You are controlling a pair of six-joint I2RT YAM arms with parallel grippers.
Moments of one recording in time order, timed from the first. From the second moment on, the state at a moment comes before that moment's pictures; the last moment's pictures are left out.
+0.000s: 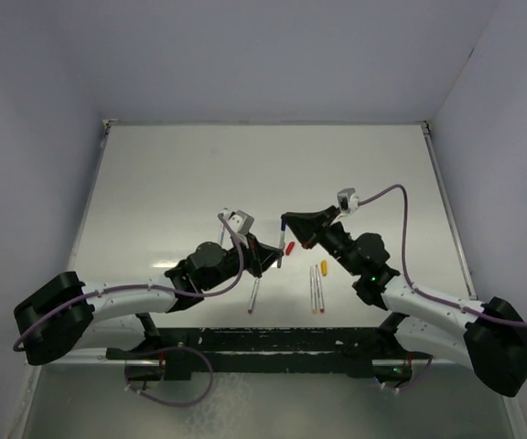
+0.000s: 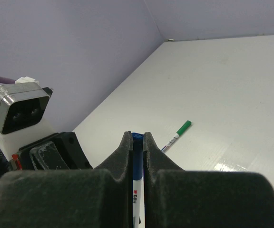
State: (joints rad) left arm -1.00 1.21 0.41 0.72 -0.07 -0.56; right arm 0.74 1.02 0.33 0.85 -0.04 0.53
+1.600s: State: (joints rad) left arm -0.83 1.17 0.73 -0.01 -0.35 -0.52; right arm 0.83 0.97 0.58 0.18 0.27 0.41
